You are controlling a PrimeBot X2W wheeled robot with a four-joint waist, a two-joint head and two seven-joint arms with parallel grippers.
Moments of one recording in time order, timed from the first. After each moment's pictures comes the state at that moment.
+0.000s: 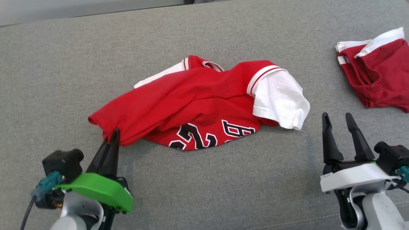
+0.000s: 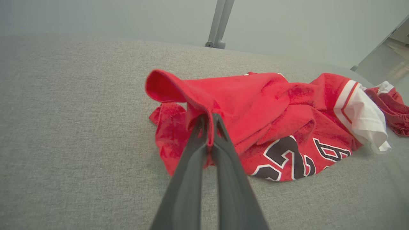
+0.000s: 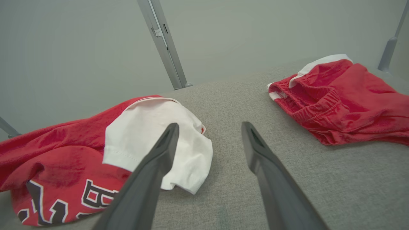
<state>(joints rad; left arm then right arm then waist) -0.11 0.38 -0.35 -0.17 -0.61 0.18 0.08 -0.09 -0.11 0.01 0.08 0.36 0.13 -0.23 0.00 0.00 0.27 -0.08</state>
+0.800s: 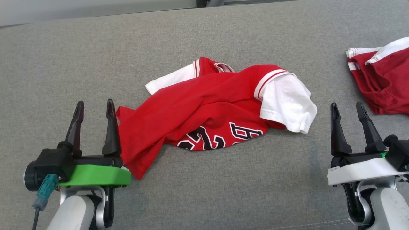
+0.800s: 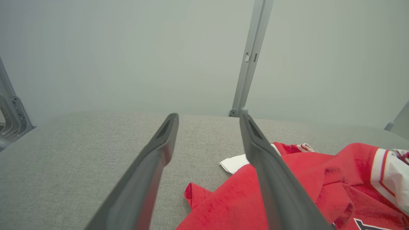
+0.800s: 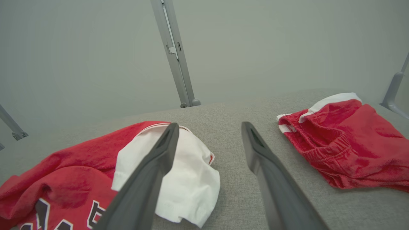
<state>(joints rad) -0.19 0.29 -0.32 -0.04 -0.51 0.20 -0.22 -0.10 -0.12 -0.02 0.01 0.31 0.13 -0.21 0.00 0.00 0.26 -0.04</state>
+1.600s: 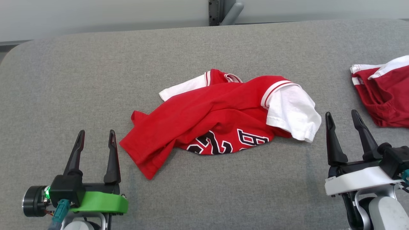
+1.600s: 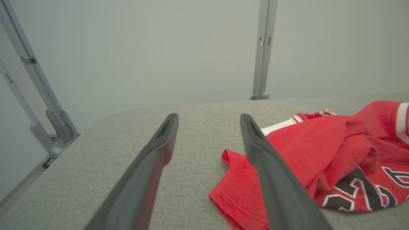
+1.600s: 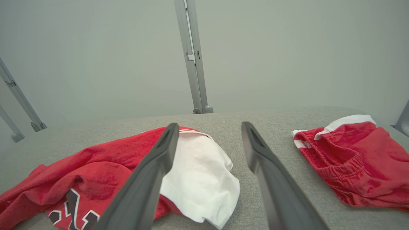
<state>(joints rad) -0.07 0.33 -0.32 -0.01 -0.35 0.23 -0.26 -0.05 -0.13 0.00 -0.04 0.24 0.13 -0.19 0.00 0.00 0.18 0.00</state>
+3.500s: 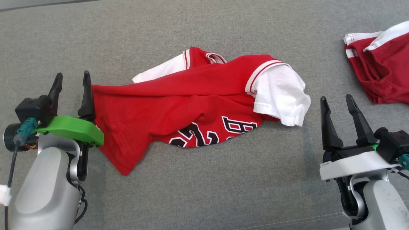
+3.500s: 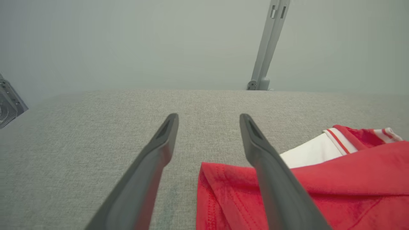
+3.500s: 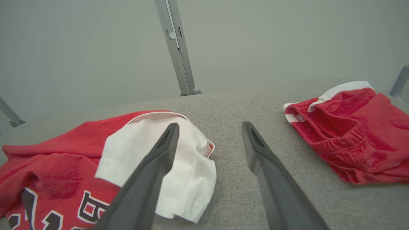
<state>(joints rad) -0.54 0.30 -0.27 0.50 -0.51 0.03 -0.25 -0.14 -0.13 0.03 0.02 0.30 0.13 -0.21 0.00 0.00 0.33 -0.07</state>
